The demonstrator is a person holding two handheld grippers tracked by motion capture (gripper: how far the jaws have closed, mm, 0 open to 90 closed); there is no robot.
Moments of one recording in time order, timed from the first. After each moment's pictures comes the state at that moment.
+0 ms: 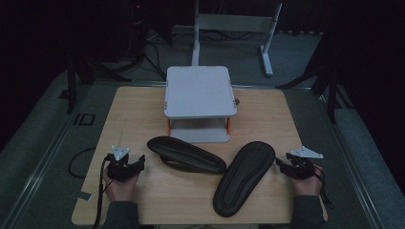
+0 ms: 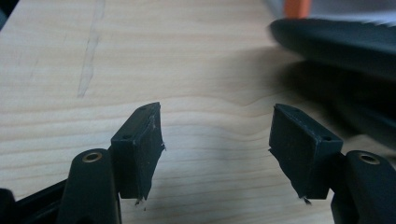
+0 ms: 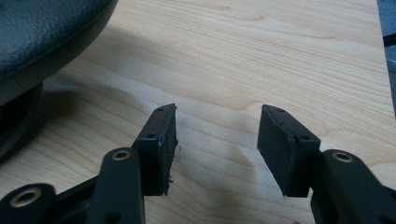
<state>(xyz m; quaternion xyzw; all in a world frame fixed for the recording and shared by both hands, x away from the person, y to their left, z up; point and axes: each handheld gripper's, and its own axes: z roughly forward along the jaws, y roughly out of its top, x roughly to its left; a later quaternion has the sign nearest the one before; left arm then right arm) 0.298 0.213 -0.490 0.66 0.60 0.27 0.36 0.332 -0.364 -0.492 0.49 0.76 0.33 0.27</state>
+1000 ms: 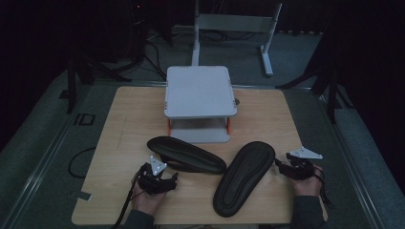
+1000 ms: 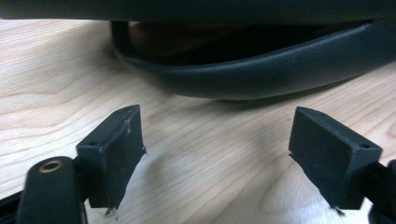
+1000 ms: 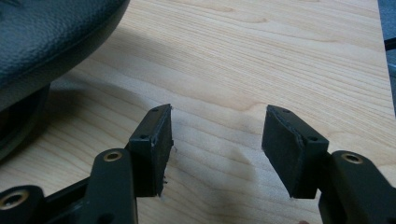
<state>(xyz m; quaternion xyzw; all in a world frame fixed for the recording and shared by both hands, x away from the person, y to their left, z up) 0.280 0.118 -0.506 0.77 0.49 0.23 0.34 0.330 -0.362 -0.491 0.48 0.76 0.33 0.27</state>
